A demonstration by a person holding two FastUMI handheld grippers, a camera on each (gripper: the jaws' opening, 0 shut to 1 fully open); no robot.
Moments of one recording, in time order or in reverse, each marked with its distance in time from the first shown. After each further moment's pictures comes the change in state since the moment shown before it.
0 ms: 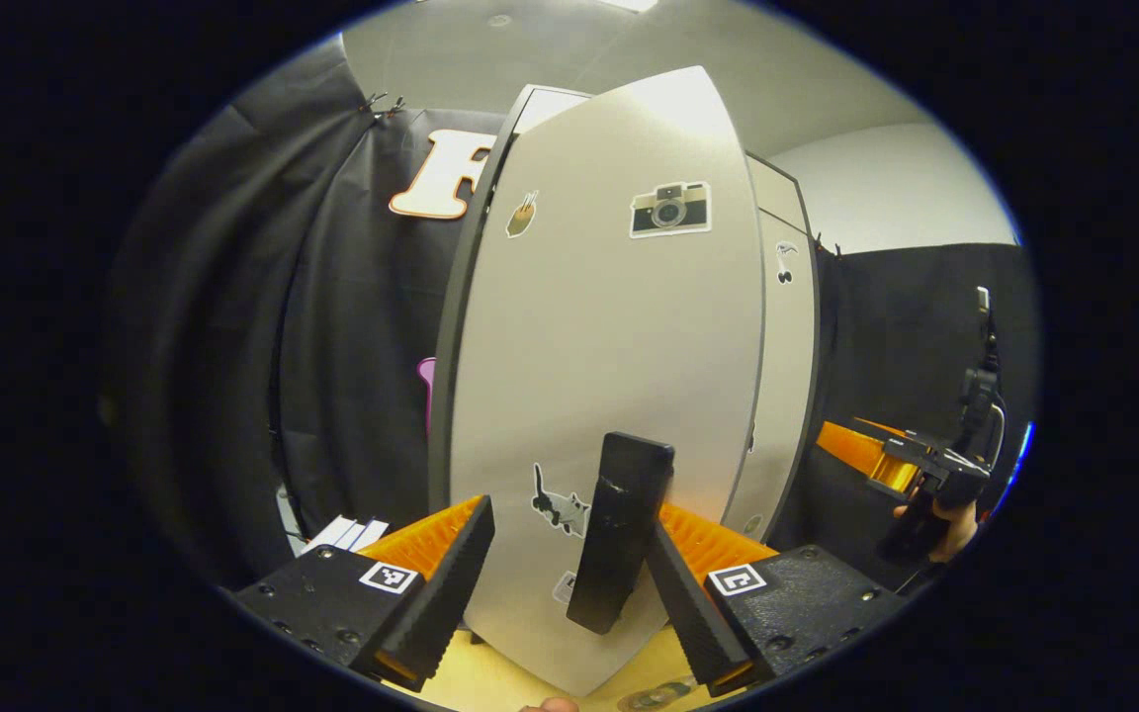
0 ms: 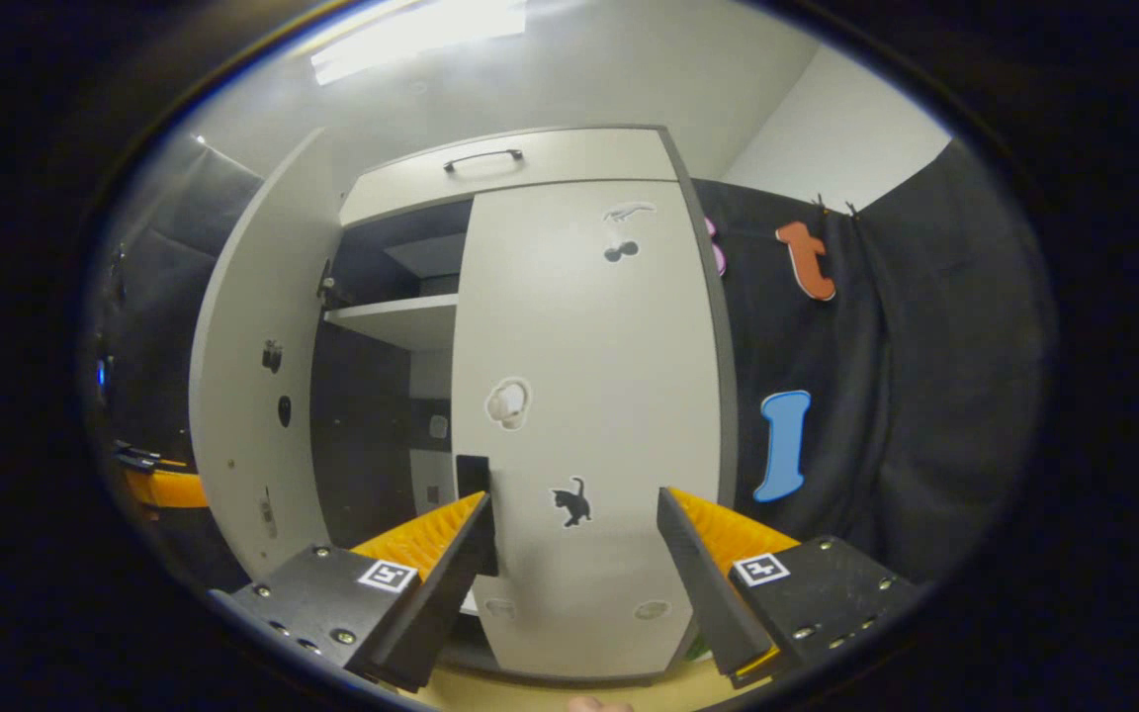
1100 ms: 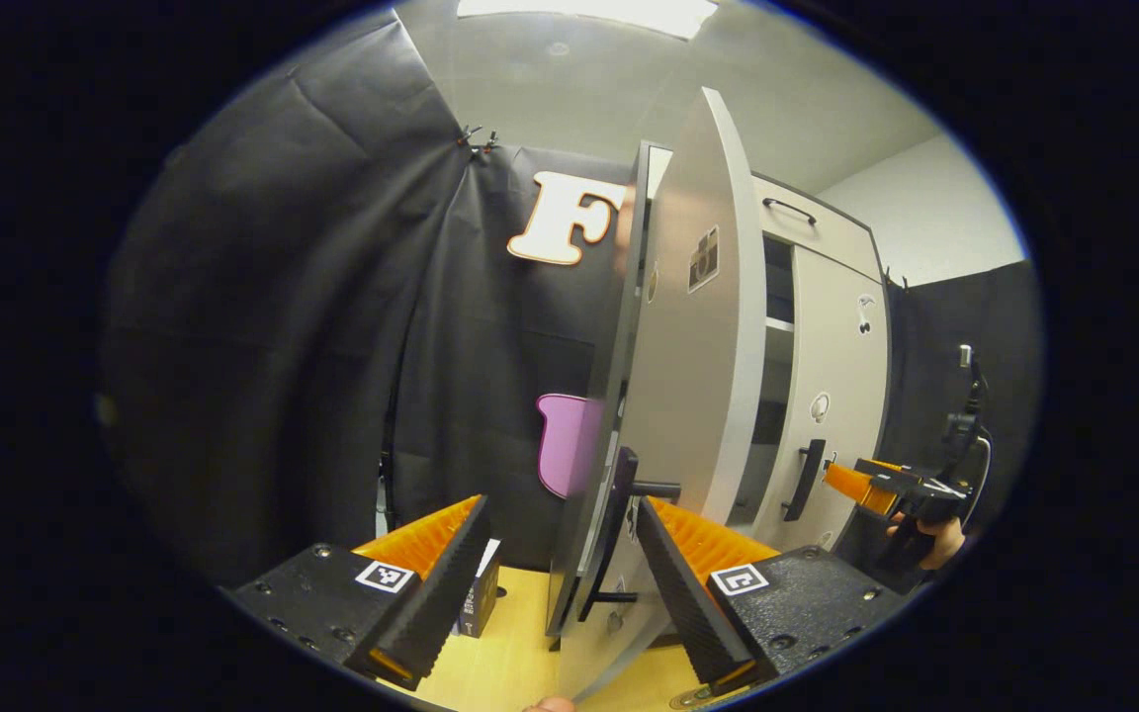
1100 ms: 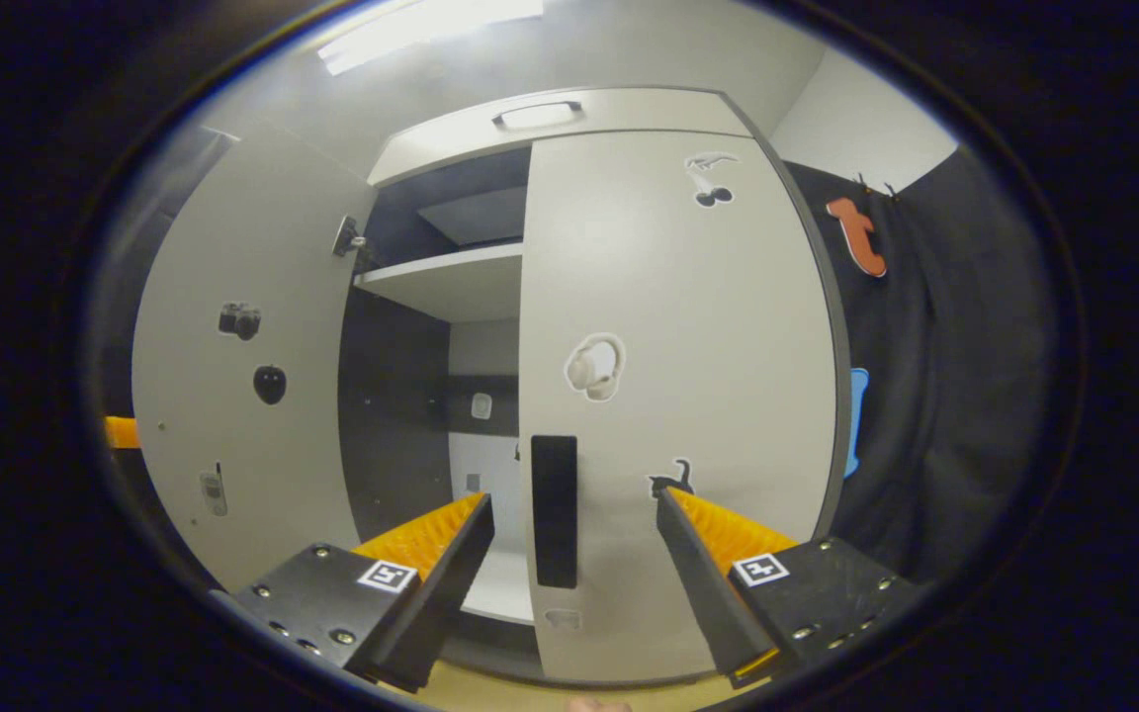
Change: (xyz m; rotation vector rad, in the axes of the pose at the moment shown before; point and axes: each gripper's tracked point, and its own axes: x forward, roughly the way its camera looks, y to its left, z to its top) left arm -0.084 0.124 0.044 0.008 -0.111 0.233; right arm 0.049 0.098 -0.046 0.003 0.083 0.125
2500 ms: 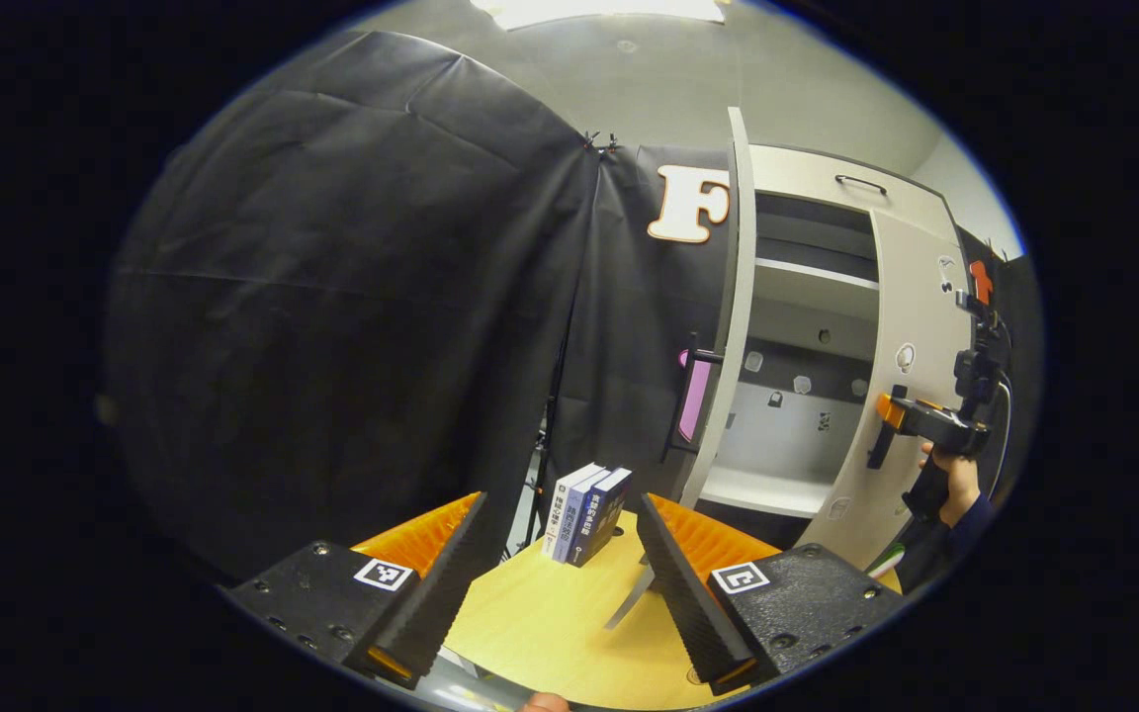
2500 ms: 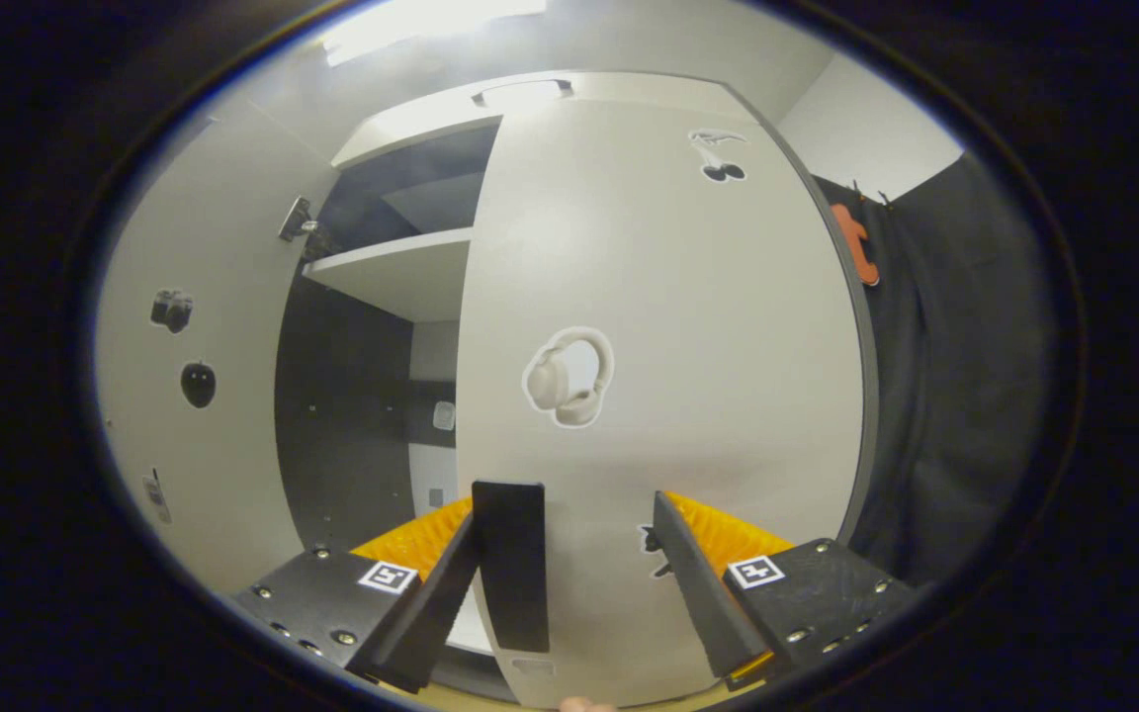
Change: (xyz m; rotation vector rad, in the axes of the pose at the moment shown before) left arm -0.172 -0.003 -0.059 -0.003 0.064 0.518; right arm 0.072 -0.020 0.006 -0.015 -0.043 -0.095
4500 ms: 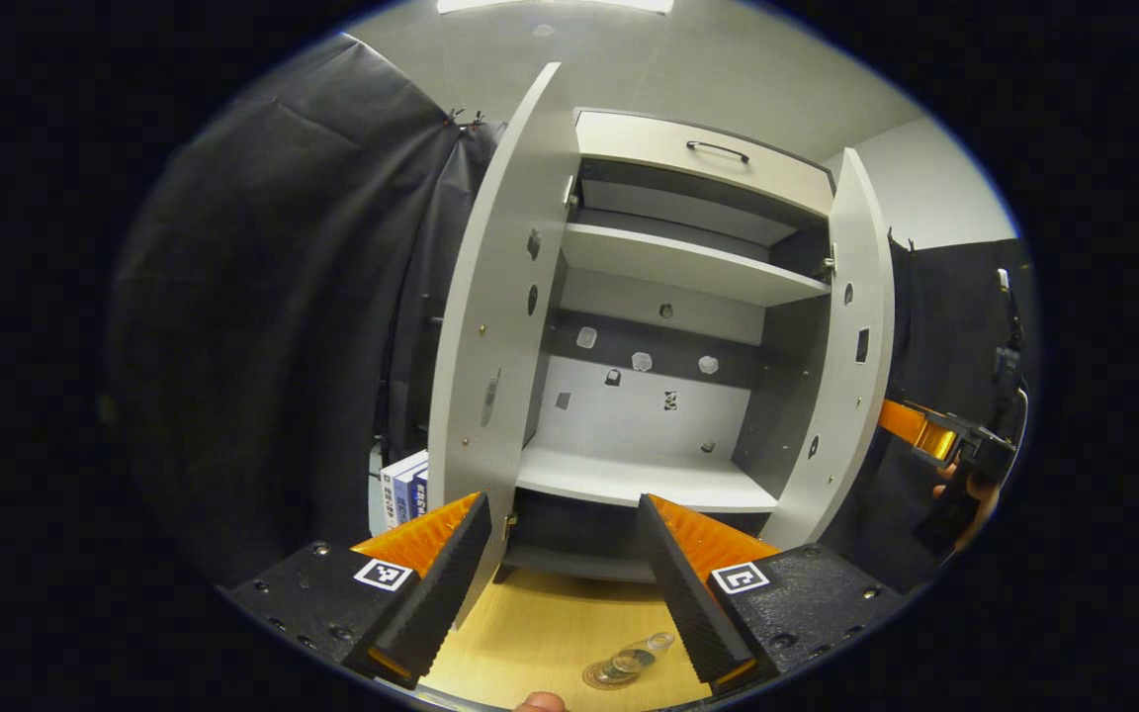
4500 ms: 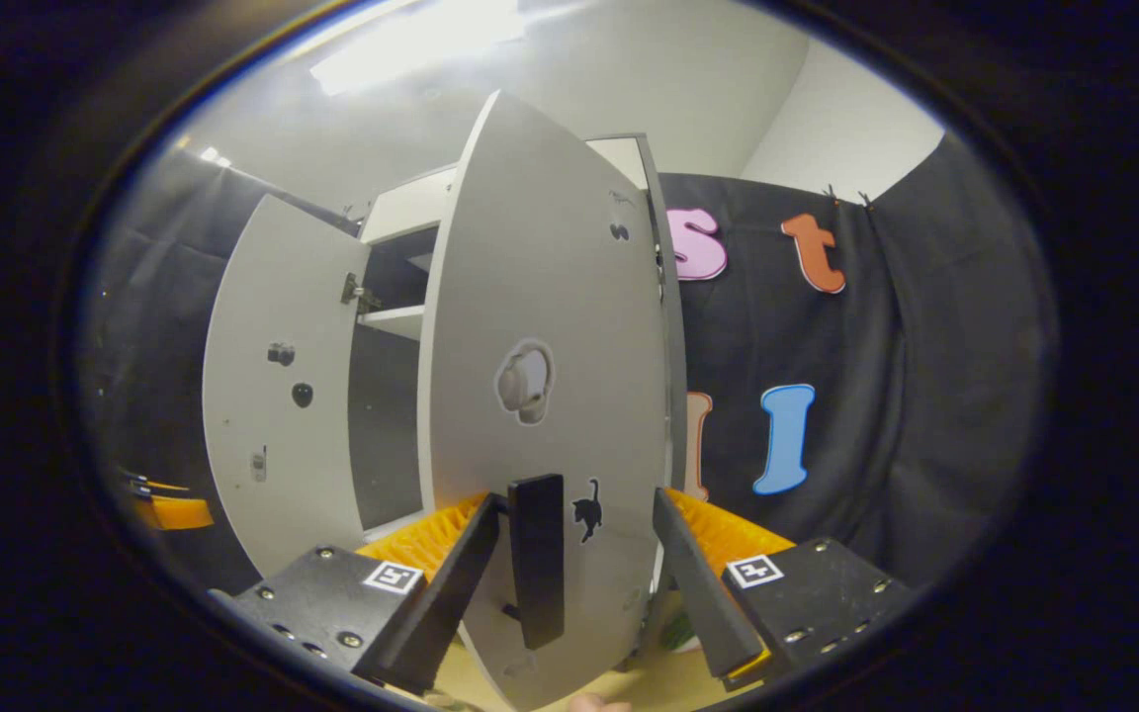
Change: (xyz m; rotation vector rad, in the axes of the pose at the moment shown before) left arm 0.008 -0.172 -0.025 0.022 0.064 -0.378; right arm -0.160 -0.108 0.025 0.047 0.005 0.137
